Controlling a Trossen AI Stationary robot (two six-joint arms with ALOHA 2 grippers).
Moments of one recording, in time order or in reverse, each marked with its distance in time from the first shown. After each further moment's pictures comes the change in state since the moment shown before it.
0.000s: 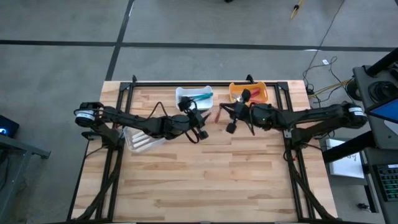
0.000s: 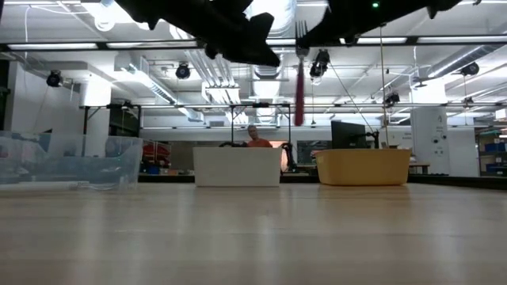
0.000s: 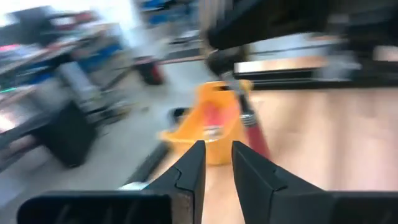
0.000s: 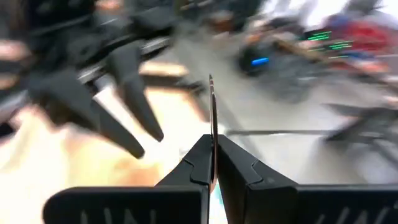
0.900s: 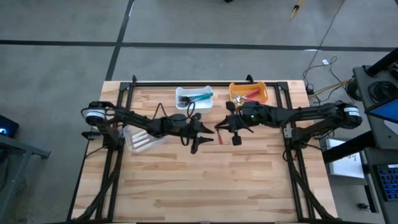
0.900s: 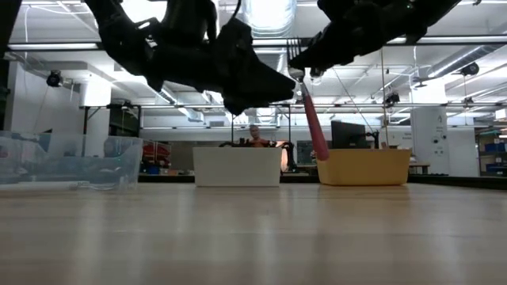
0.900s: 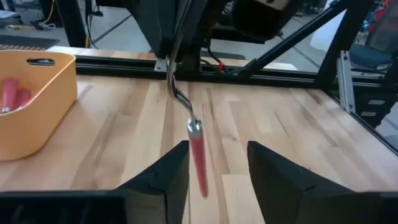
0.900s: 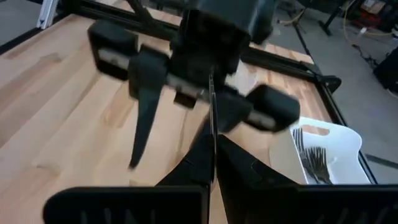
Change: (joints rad) left arm 0.110 0.116 -0.215 0.362 0.807 -0.240; right arm -0.089 0.081 0.000 -0.148 -0.644 -0.083
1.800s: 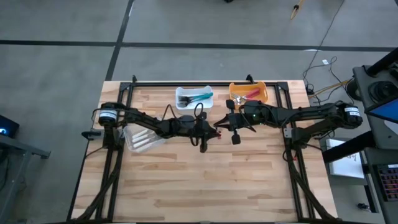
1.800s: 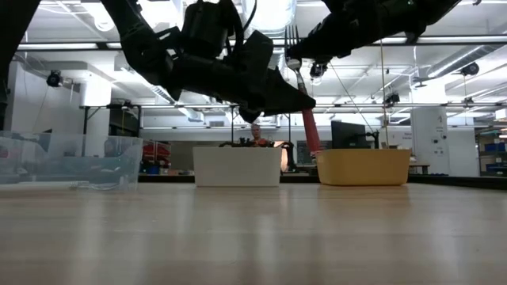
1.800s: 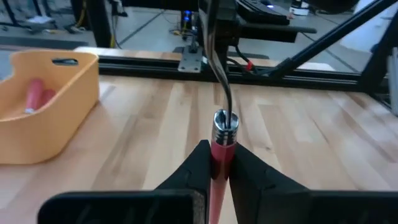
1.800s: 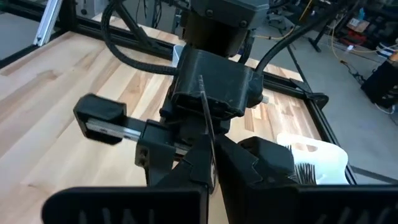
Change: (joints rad) left arm -0.005 0.151 0.121 0.030 -0.102 0.015; right arm 0.002 -0.005 0.001 0.069 0.003 -0.006
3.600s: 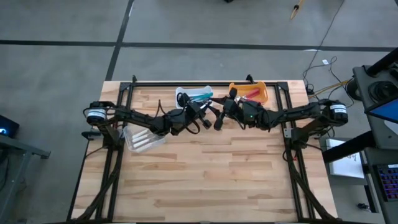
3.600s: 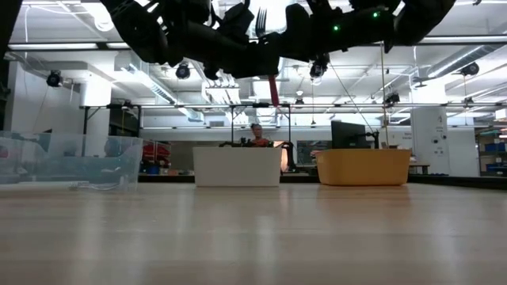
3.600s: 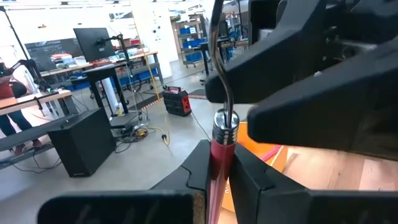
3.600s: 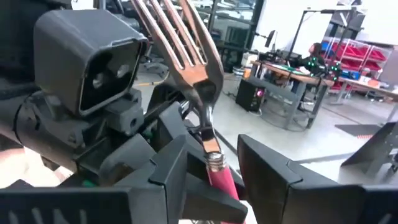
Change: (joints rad) left arm 0.000 -0.138 0.005 0.113 -0.712 0.232; right arm -0.002 0.192 0.000 0.532 0.499 0.135
